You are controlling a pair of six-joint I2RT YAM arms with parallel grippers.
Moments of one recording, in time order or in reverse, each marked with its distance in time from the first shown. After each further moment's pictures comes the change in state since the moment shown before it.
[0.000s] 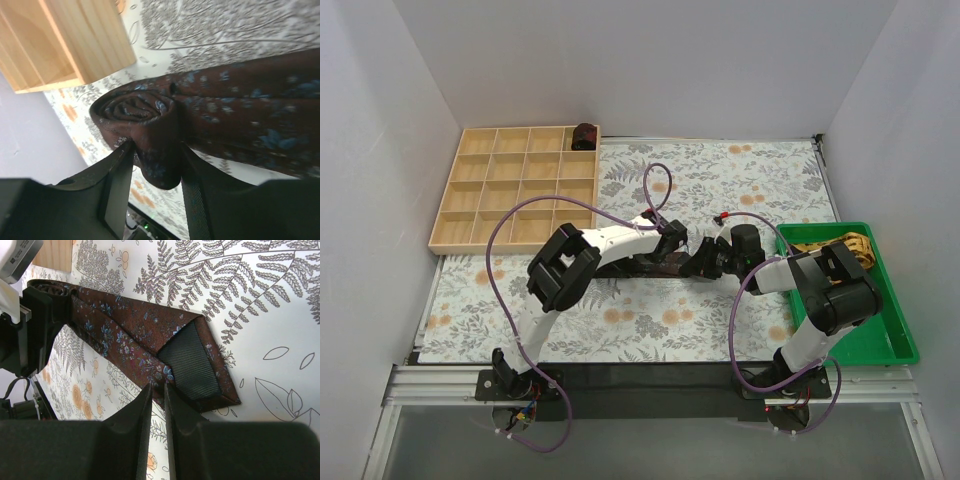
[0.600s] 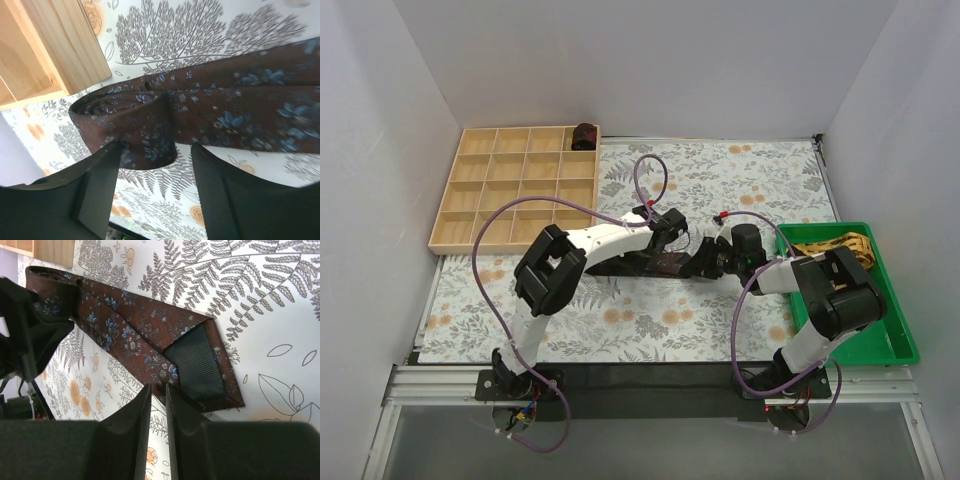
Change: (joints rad) left arm 0.008 -0.078 -0.026 0.143 0.124 0.043; right arm 0.000 -0.031 0.000 -0.031 0.000 -0.027
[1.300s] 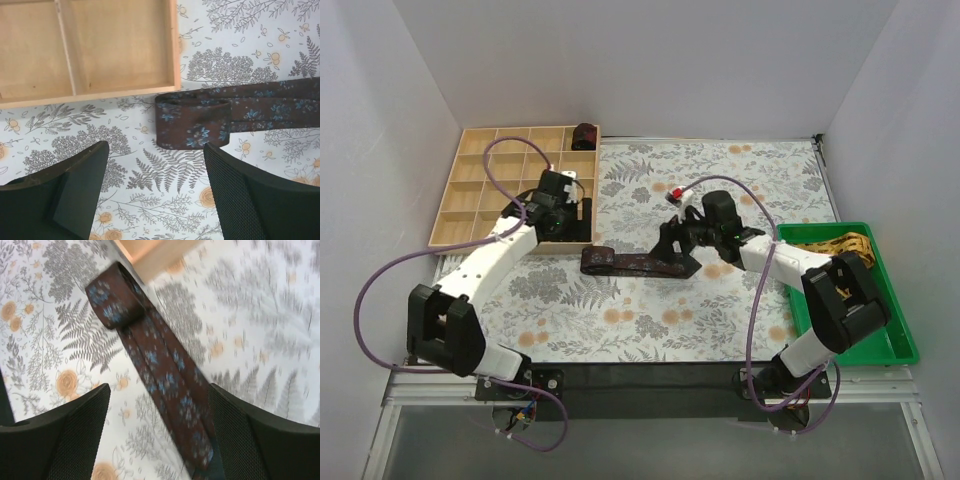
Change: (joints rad) left arm 0.435 -0.663 -0.420 0.385 0.491 0.117; right arm 0.156 -0.082 0.302 -0.314 -0.016 -0.489
